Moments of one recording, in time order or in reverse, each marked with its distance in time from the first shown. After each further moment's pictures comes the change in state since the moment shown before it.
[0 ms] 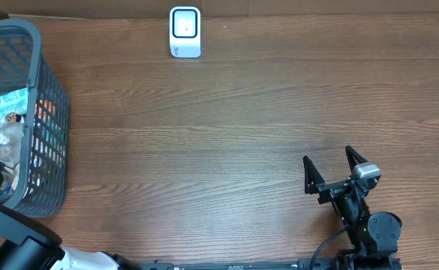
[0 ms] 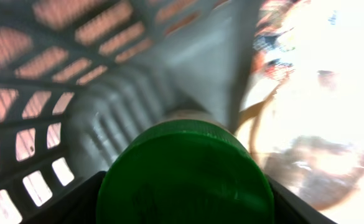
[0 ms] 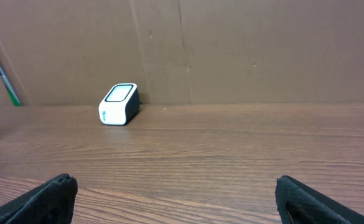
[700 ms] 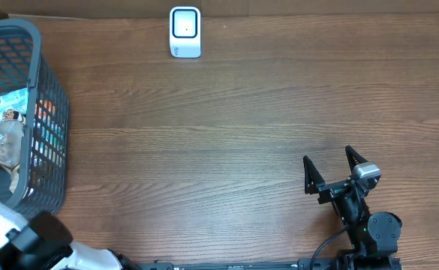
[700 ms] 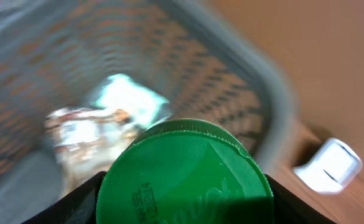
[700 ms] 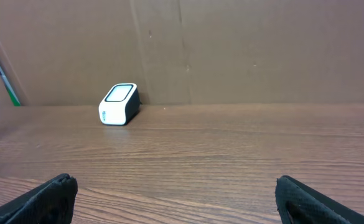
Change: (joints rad) left arm -0.259 -0.008 0.888 -0.473 0.308 -0.004; right arm 0.000 0.000 0.000 0.000 0.000 0.000
